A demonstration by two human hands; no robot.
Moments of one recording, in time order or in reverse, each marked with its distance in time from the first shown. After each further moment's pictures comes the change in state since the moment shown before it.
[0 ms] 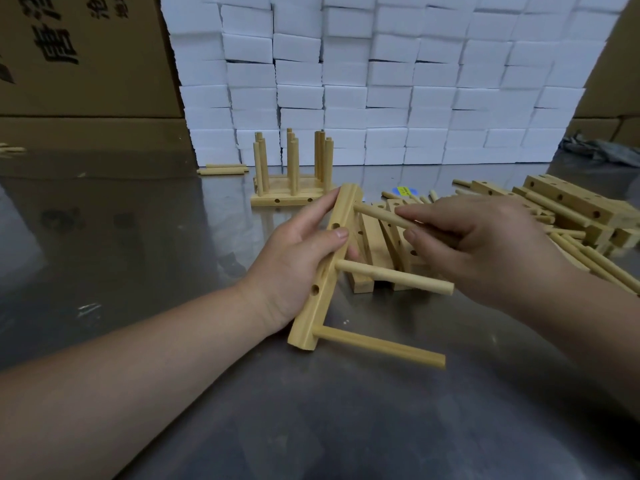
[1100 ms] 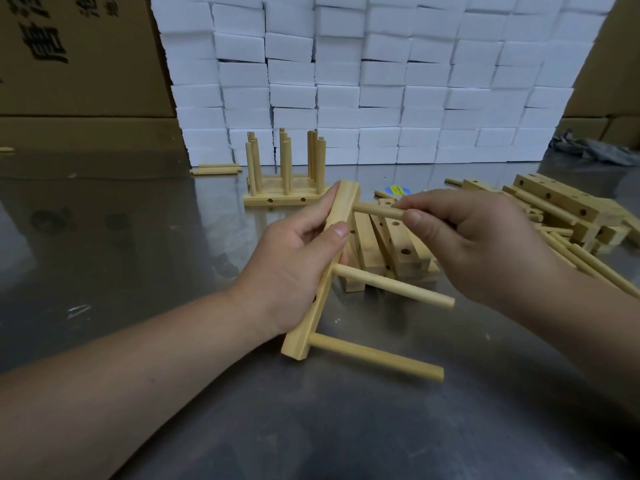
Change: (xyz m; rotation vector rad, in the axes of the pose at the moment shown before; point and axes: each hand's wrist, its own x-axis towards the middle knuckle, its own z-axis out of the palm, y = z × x) left_hand -0.006 0.004 0.009 0.107 0.052 0.140; right_hand 0.001 -0.005 -0.004 0.116 -0.019 0.183
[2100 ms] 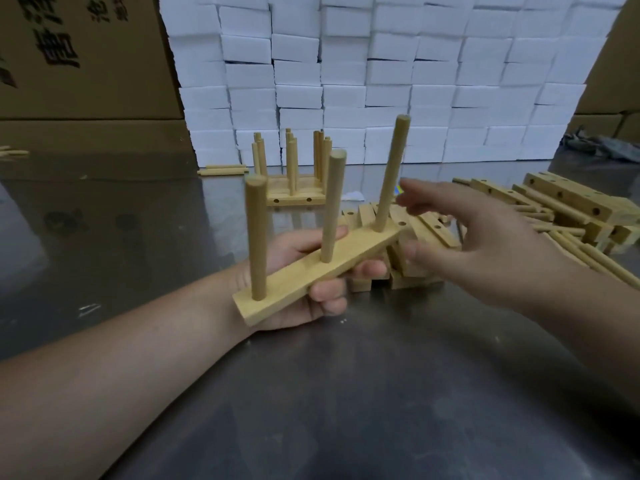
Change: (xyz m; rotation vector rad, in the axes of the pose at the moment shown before) left_hand 0.013 -0.016 -0.021 -0.811 -0.542 -0.636; right_hand 0.002 0.007 -0.004 0.140 -0.199 0.061
